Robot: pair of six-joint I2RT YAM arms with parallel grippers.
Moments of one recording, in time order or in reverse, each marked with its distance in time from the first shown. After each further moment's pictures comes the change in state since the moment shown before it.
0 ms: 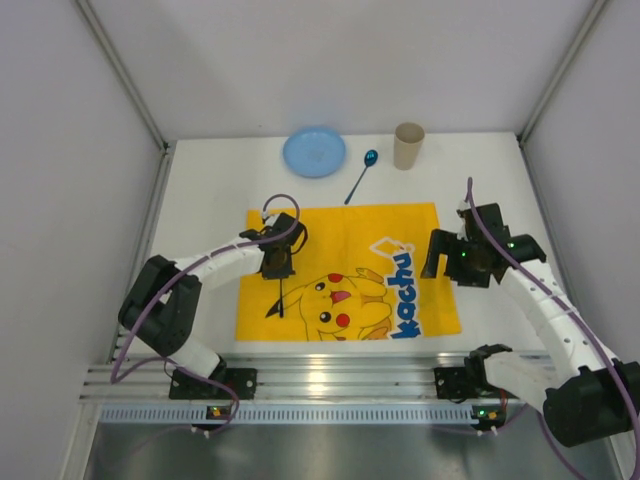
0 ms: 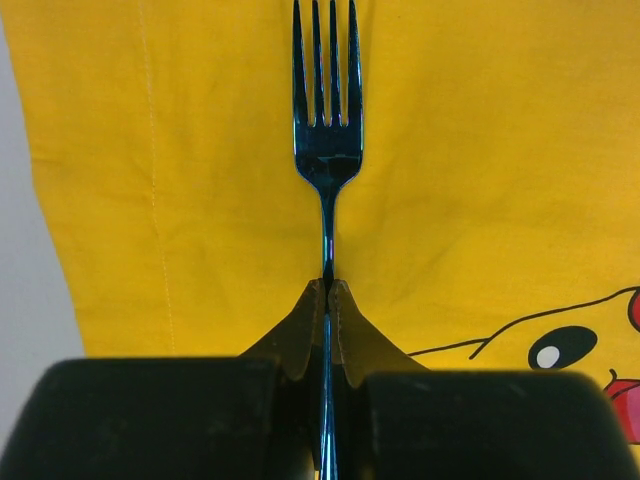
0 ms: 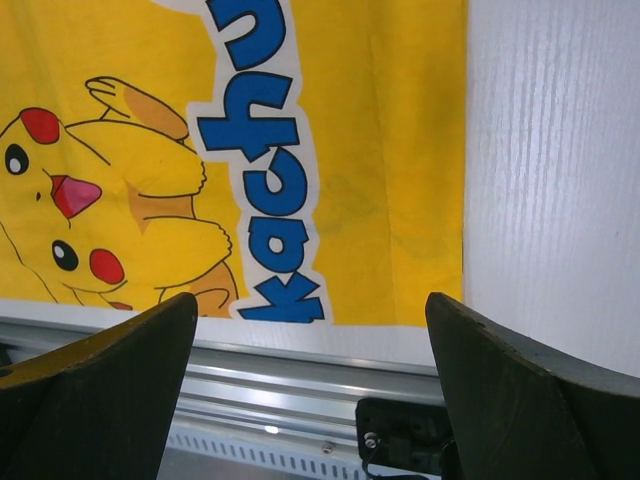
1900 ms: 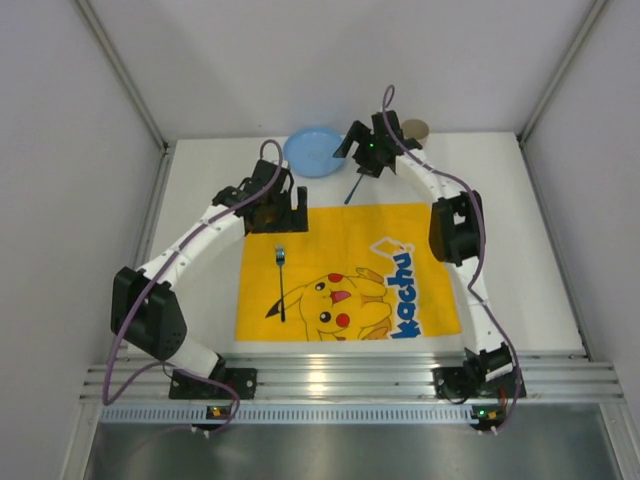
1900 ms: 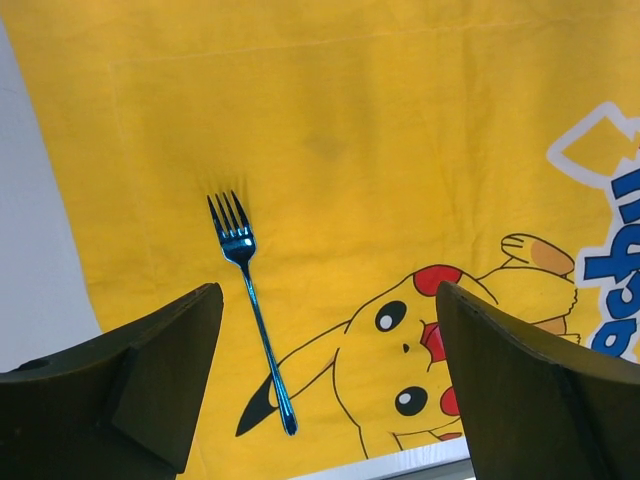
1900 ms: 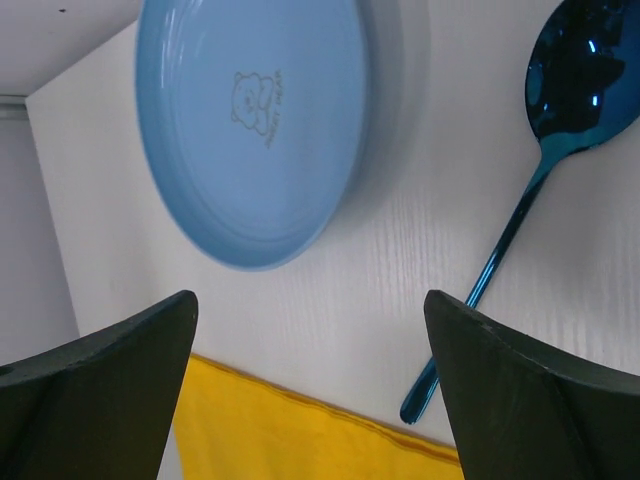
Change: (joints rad) left arm 0.110 -0.061 0.384 -0.162 0.227 0.192; right arm 0.138 1.477 1.395 0.473 -0.110 0.376
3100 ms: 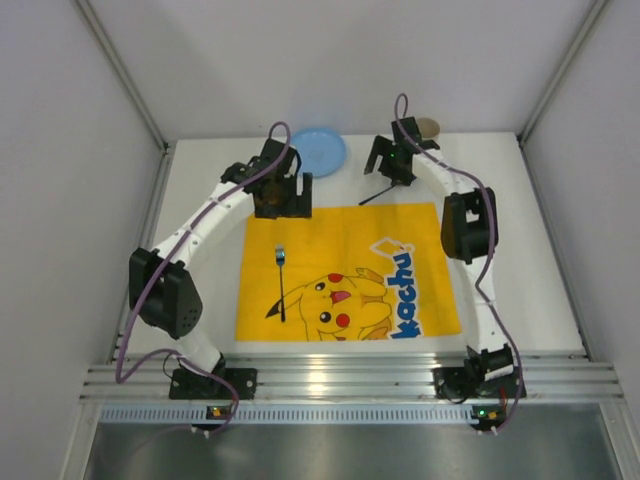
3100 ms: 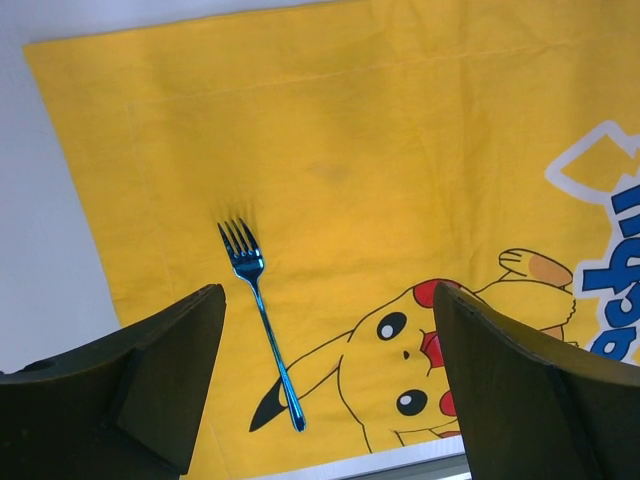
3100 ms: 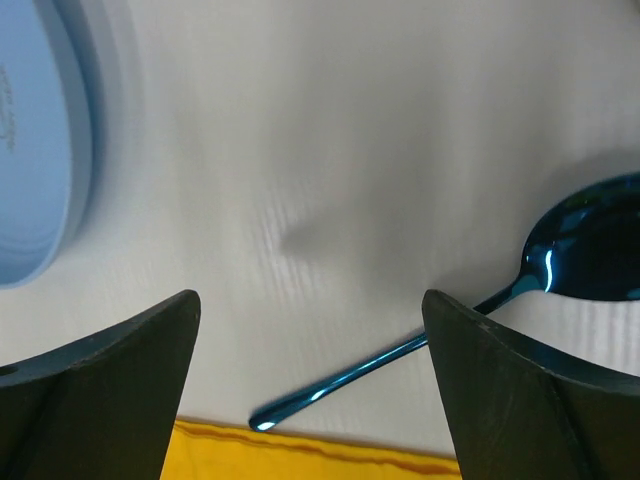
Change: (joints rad) left arm 0.009 0.173 0.264 -0.164 -0.005 0.045; right arm -0.085 -0.027 -0.103 -0.104 0.135 -0.213
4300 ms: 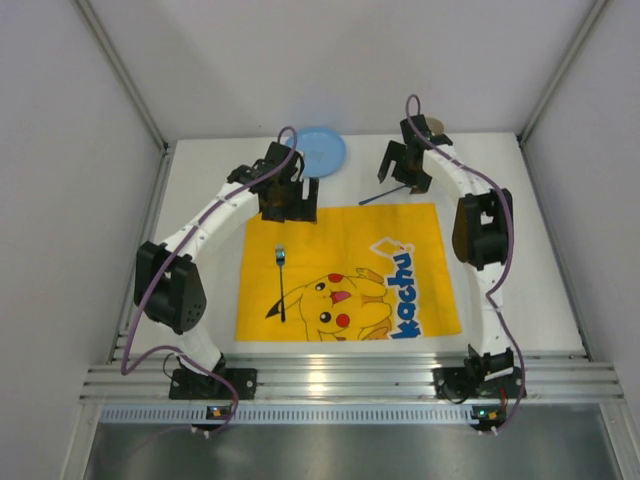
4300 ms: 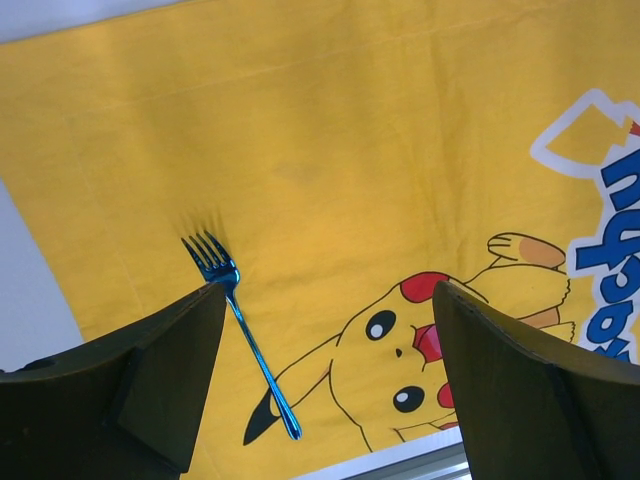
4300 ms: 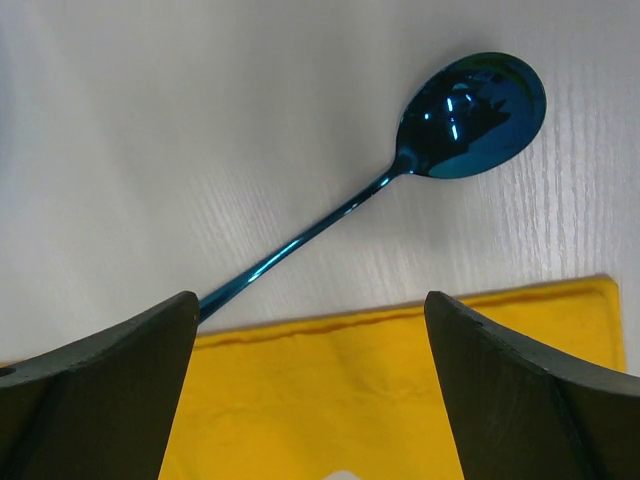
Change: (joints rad) left arm 0.002 0.040 -0.025 0.053 0.092 0.040; right arm -0.020 -0.186 -0.142 -0.202 0.121 -0.010
